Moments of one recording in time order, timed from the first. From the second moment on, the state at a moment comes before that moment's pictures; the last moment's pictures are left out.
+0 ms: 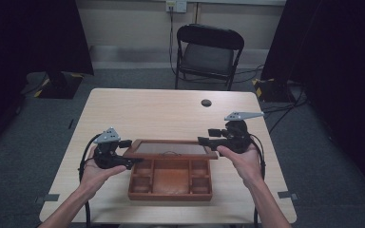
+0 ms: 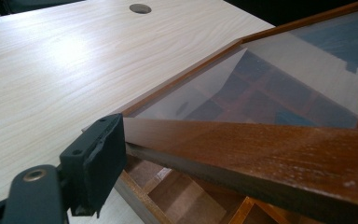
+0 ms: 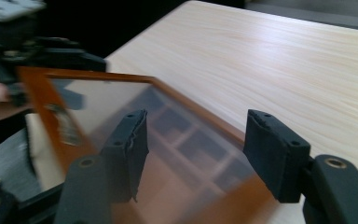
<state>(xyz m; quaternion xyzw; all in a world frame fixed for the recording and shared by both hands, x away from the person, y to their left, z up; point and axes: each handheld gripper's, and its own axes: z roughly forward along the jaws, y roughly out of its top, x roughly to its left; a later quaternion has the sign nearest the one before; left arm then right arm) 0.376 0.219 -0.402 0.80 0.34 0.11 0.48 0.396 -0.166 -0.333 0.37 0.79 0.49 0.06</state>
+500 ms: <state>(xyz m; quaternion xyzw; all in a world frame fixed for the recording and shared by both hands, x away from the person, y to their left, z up) 0.375 0.219 -0.407 0.80 0.34 0.11 0.47 0.388 -0.109 -0.318 0.27 0.83 0.49 -0.02</state>
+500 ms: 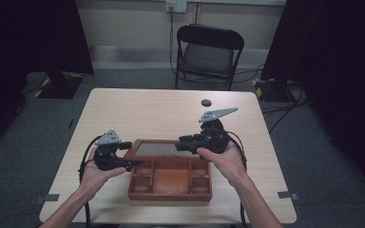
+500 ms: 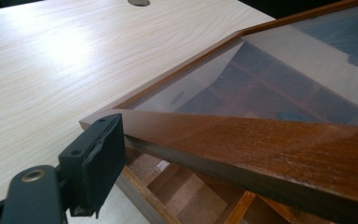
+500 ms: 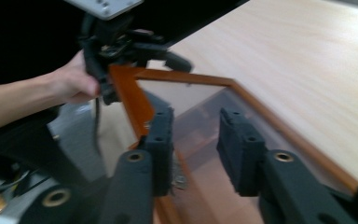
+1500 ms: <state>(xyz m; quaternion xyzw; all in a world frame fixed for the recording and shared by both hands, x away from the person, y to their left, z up) 0.372 0.218 -0.410 0.81 0.34 0.11 0.46 0.391 -0.086 -0.336 0.24 0.86 0.45 -0.08</state>
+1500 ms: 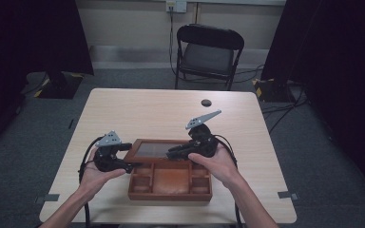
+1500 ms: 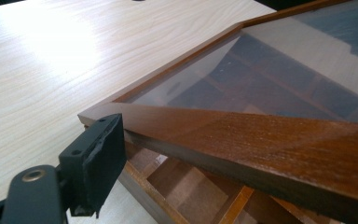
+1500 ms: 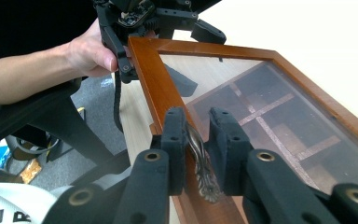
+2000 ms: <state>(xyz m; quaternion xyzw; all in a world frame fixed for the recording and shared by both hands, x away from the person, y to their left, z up) 0.373 0.230 -0.412 0.81 0.35 0.10 0.45 0.390 -0.084 -0.337 0.23 0.86 0.45 -0.09</state>
